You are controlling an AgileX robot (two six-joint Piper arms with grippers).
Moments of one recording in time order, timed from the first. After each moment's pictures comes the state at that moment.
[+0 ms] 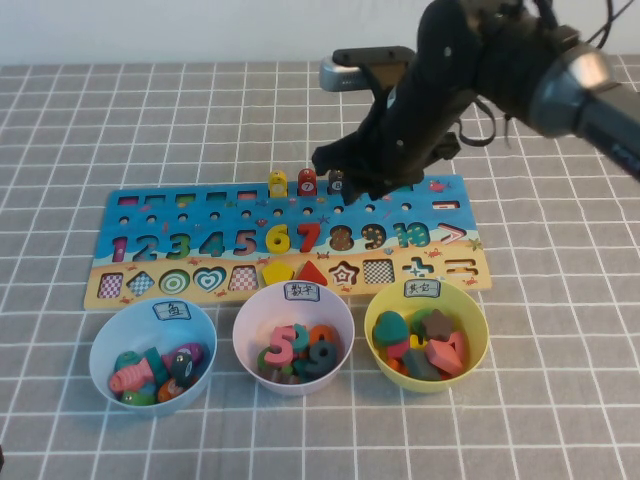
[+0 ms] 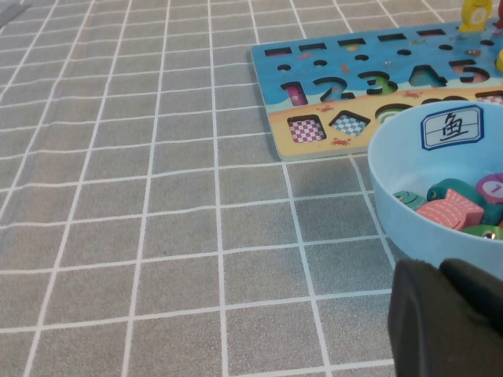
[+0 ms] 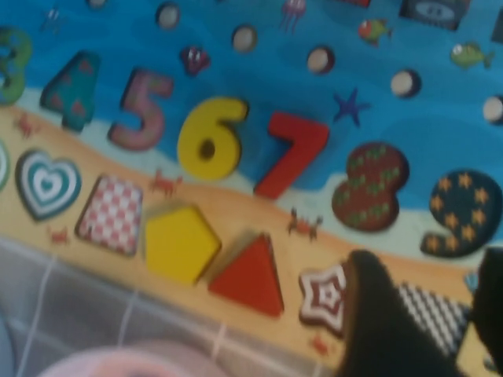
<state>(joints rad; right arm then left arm) 0.54 2.15 -2.04 0.16 1.09 0.18 -0.13 -0.01 0.02 0.07 0.37 -0.05</state>
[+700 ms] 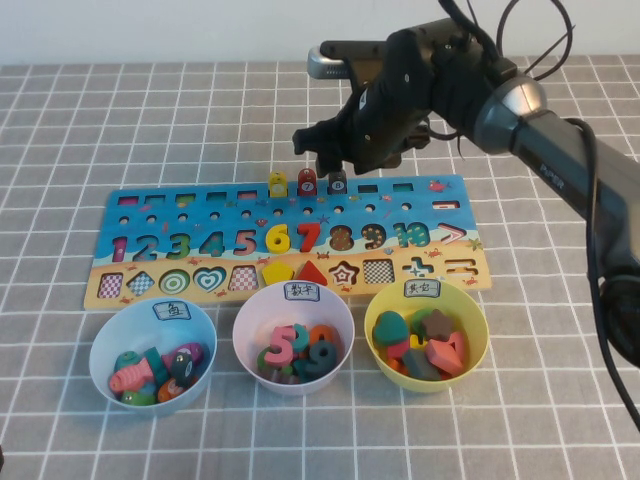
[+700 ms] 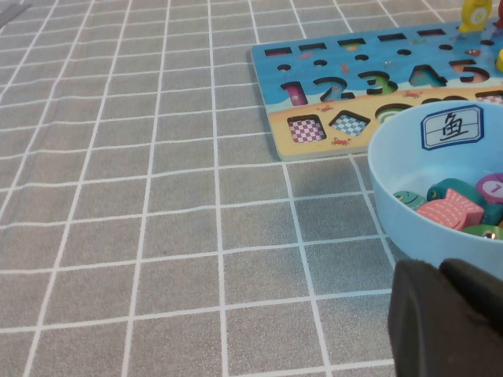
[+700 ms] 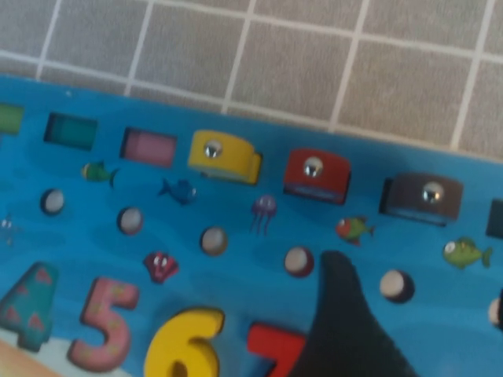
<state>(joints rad) 0.54 2.39 -2.32 0.09 0.98 0.30 -0.13 -0.01 0.02 0.07 0.37 -0.05</state>
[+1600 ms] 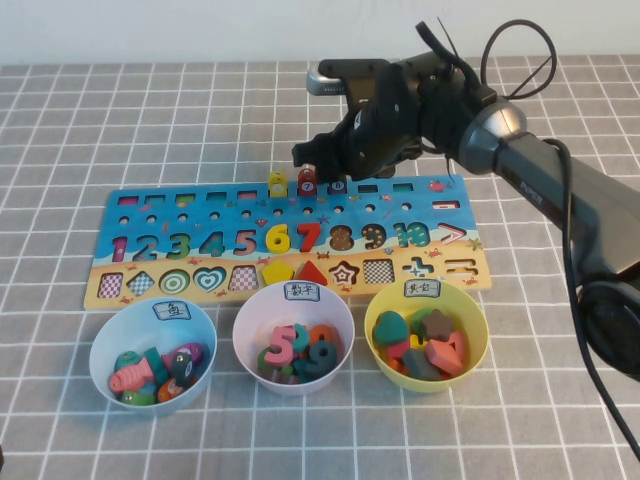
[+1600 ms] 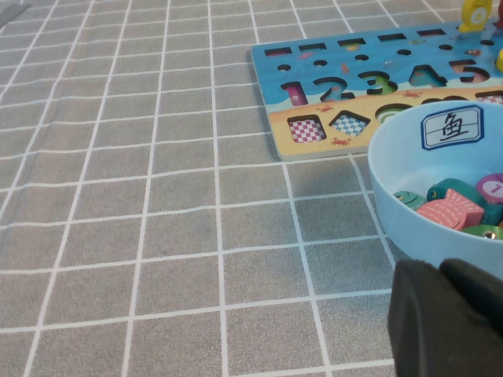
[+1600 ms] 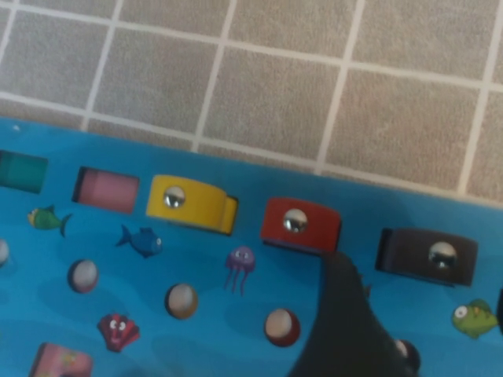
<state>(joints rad) 0.54 2.46 -2.33 0.05 0.87 0.31 -0.13 -0.01 0.02 0.07 0.37 -0.05</state>
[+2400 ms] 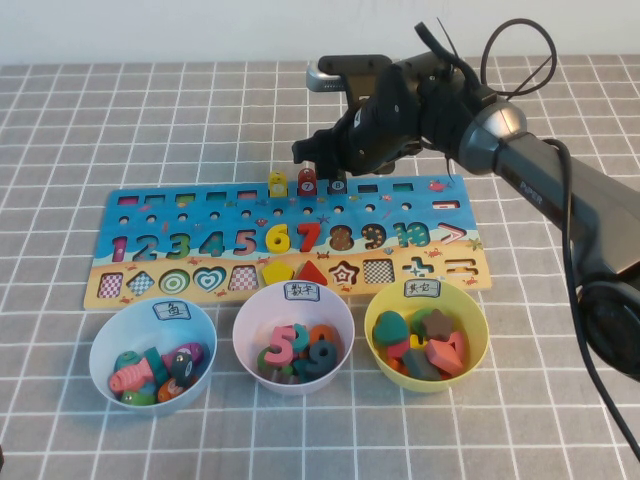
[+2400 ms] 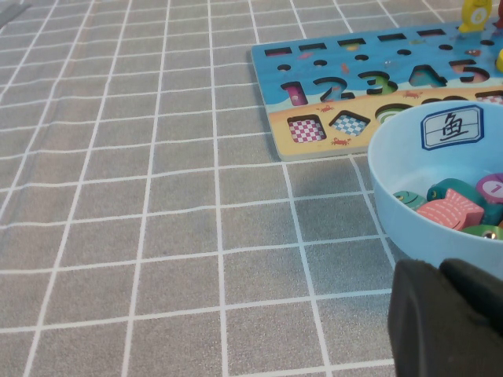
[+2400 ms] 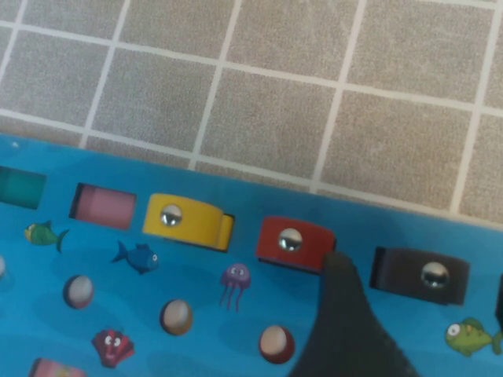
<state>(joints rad) 0.54 2.46 -2.33 0.04 0.85 0.31 -0.13 -0.01 0.02 0.07 0.37 -0.05</state>
